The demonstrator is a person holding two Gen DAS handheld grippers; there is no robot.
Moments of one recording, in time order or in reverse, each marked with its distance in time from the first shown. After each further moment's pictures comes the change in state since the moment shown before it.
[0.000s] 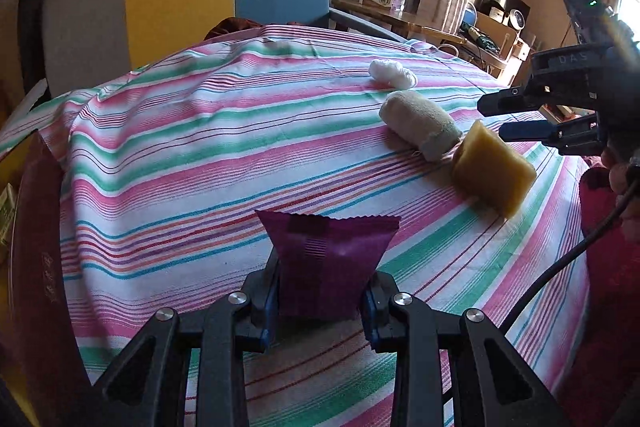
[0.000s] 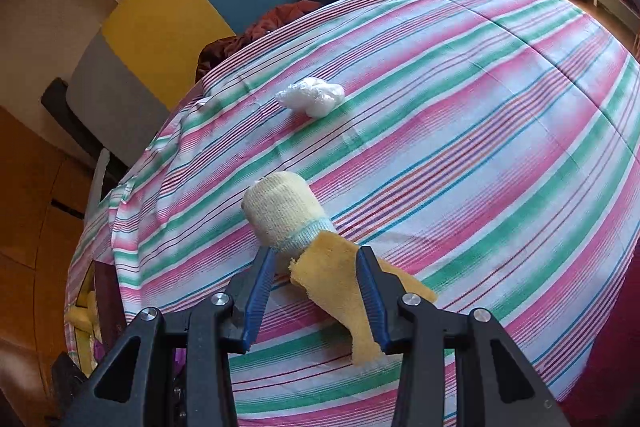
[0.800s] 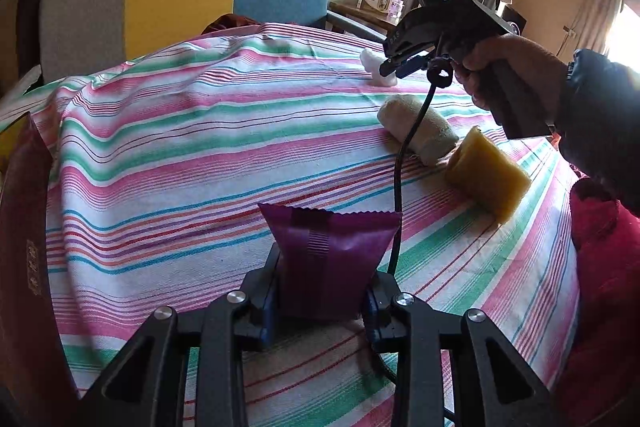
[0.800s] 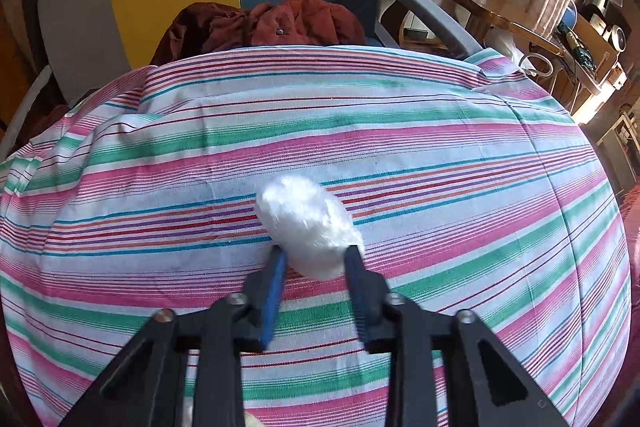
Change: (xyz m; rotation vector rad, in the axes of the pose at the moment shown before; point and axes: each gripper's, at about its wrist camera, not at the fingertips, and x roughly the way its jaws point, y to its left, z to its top) left arm 0.003 0.007 -0.003 -0.035 -0.010 -0.052; right arm 0.119 0.050 0.132 -0.375 0.034 -0.302
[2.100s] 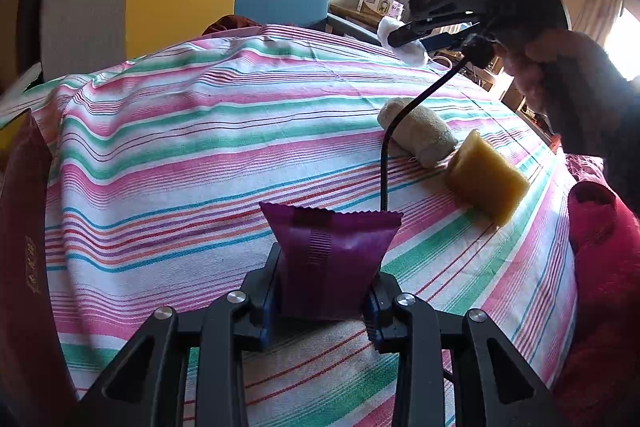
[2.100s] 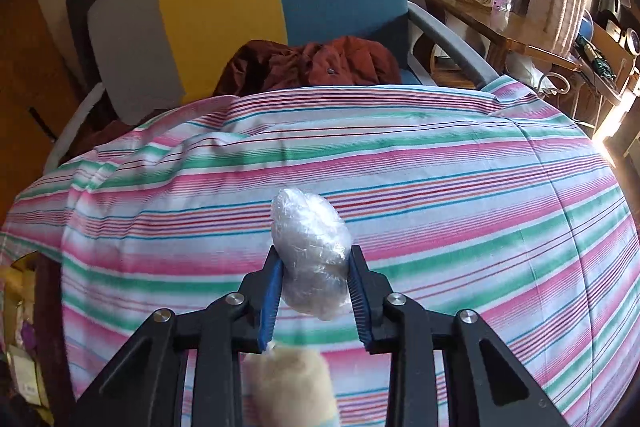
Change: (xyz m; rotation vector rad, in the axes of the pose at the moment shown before) left arm -0.002 0.001 -0.001 -0.006 -0.009 -0.006; right arm -0.078 0.018 -0.030 -0.026 -0.114 0.176
